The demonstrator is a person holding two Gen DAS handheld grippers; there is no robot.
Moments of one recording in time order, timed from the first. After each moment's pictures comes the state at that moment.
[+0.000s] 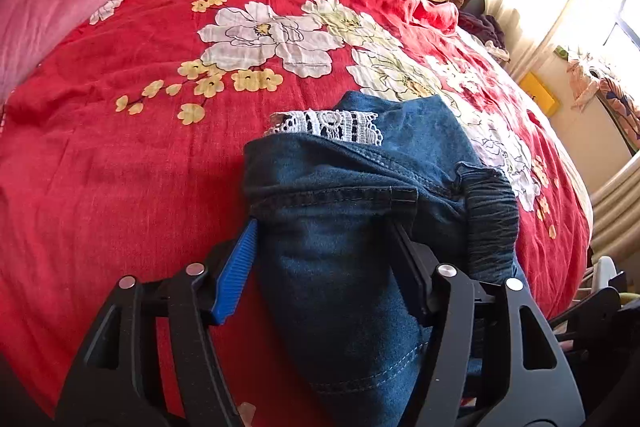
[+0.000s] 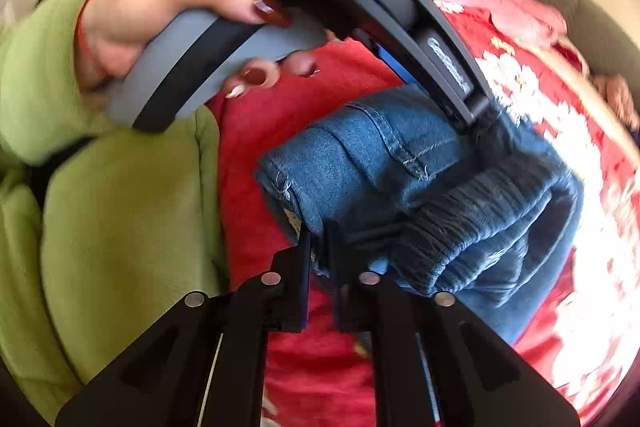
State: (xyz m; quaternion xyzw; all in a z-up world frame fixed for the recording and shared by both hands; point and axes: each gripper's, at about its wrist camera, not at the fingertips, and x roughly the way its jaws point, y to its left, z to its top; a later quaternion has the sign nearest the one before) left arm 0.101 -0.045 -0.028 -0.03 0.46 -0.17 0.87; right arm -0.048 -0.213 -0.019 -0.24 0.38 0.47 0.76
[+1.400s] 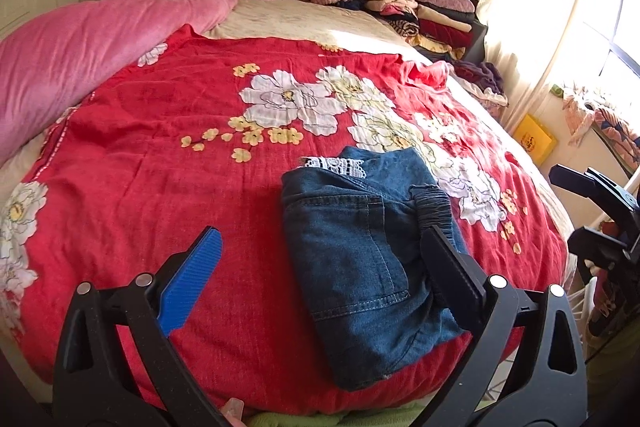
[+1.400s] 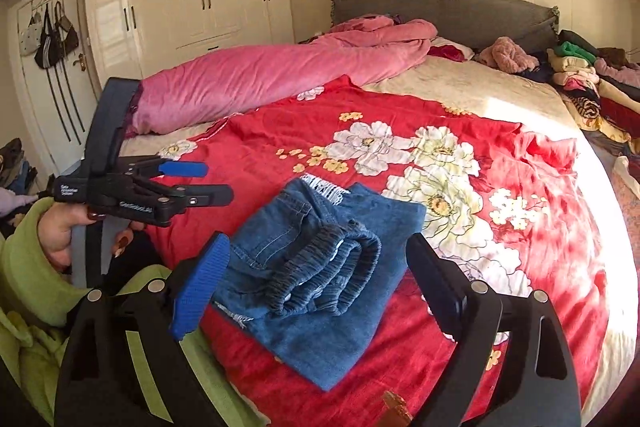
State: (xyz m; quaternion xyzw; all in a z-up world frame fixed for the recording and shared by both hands) left arm 0.035 -0.016 0.038 -0.05 0.38 -0.14 0.91; right arm -0.019 -0.326 0.086 -0.05 0.29 0.33 0.90
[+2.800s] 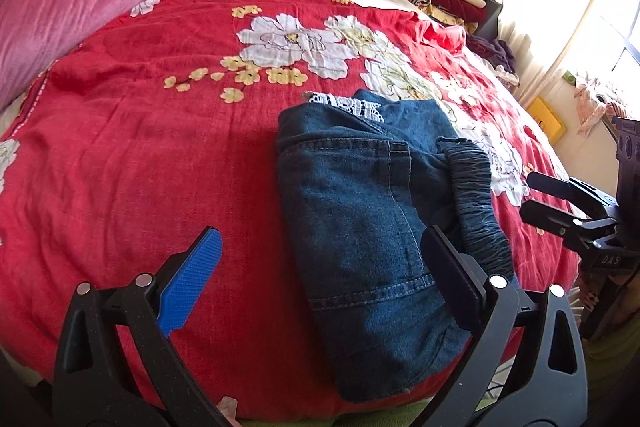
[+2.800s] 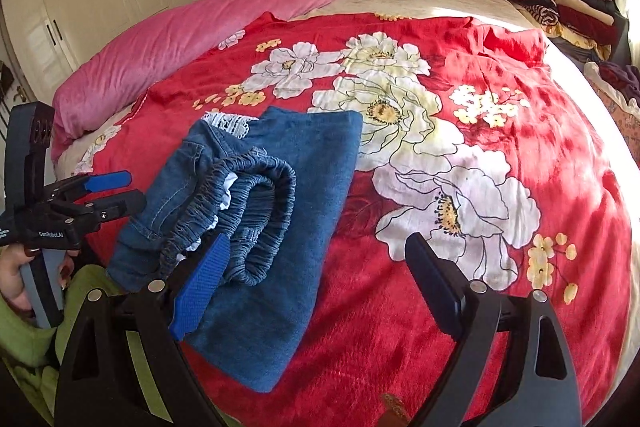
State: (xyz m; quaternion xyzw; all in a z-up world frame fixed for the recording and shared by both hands) left arm 0.057 -0.029 -0.018 -0.06 0.44 -0.13 0.89; right arm 0.039 -0.343 0.004 0.00 0.42 0.24 0.87
